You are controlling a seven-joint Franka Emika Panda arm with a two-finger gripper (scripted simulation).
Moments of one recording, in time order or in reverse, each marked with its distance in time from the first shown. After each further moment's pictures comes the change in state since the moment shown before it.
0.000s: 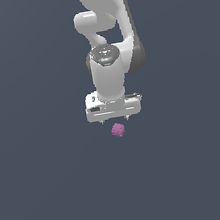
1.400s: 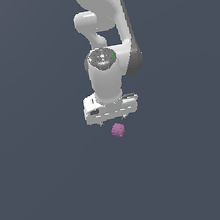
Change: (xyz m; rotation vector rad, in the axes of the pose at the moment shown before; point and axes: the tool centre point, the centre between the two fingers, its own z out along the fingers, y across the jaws) arm -0.006 0.009 0.010 -0.003 -0.014 -0.115
